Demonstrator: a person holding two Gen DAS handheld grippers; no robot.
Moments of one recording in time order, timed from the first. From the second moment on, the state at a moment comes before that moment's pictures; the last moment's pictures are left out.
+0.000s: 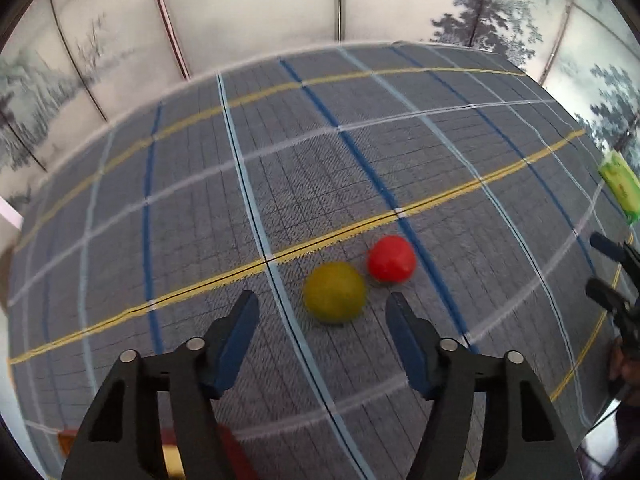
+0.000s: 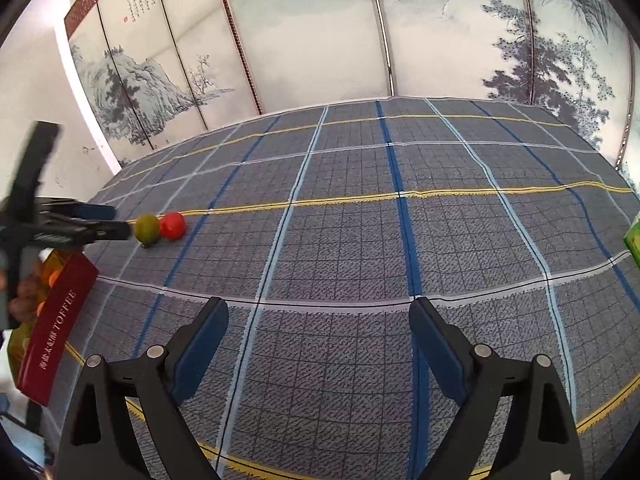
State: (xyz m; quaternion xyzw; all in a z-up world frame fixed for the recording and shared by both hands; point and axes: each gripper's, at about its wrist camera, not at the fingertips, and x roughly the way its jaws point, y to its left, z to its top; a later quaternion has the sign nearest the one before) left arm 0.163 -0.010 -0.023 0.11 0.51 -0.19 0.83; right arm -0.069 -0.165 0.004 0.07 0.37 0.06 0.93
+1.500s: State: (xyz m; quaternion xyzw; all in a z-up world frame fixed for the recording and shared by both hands) left arm -0.074 0.151 0.044 -0.04 0.44 -0.01 0.90; right arm 0.038 0.005 -0.012 -0.08 0.41 0.21 0.88
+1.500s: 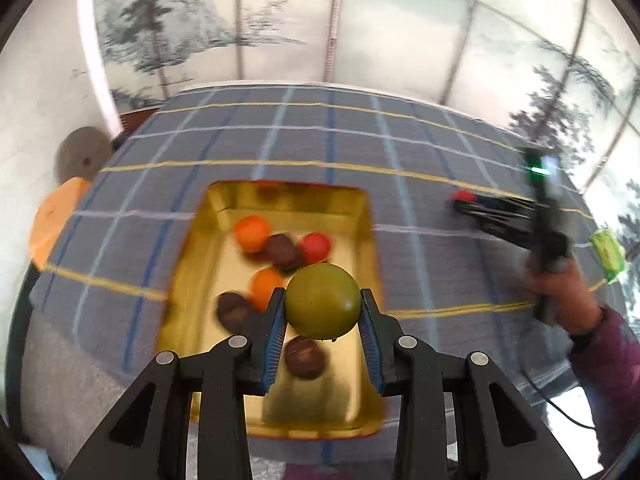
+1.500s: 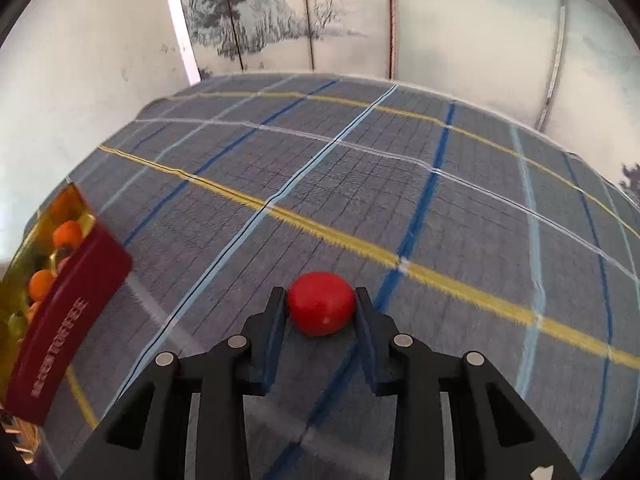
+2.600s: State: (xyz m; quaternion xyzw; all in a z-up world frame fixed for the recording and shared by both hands) left arm -0.024 0.198 -0.011 0.04 0.44 0.04 0.90; right arm -0.060 -0.036 -0.012 -0.04 0.40 0.13 0.91
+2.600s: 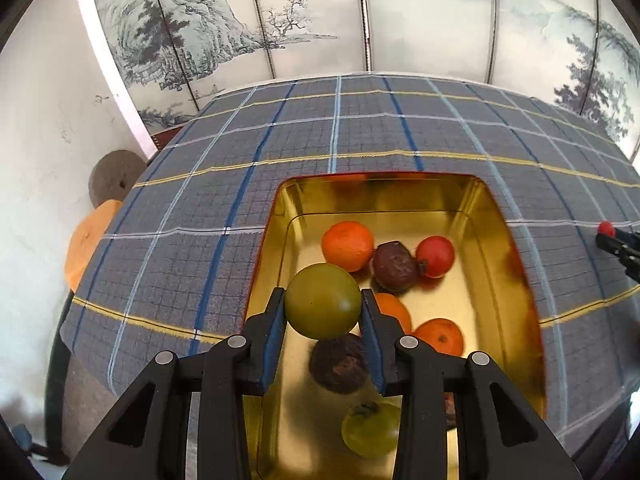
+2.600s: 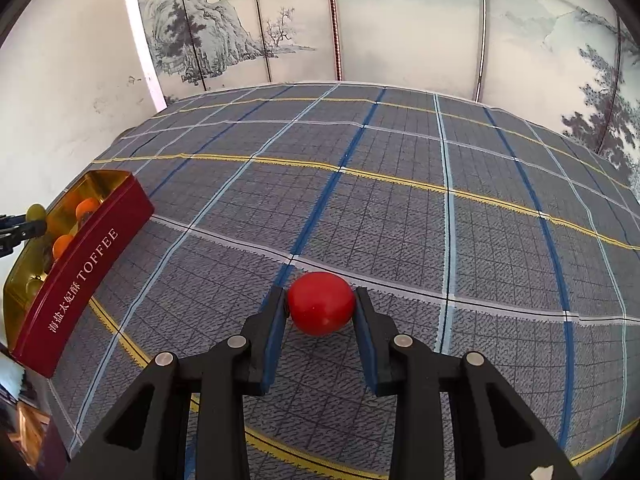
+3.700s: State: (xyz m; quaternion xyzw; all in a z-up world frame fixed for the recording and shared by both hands) left arm -0.011 0.210 -0.028 0.06 0.45 0.07 0.89; right arm -0.054 -0.031 -0.020 -0.05 0.42 0.12 0.90
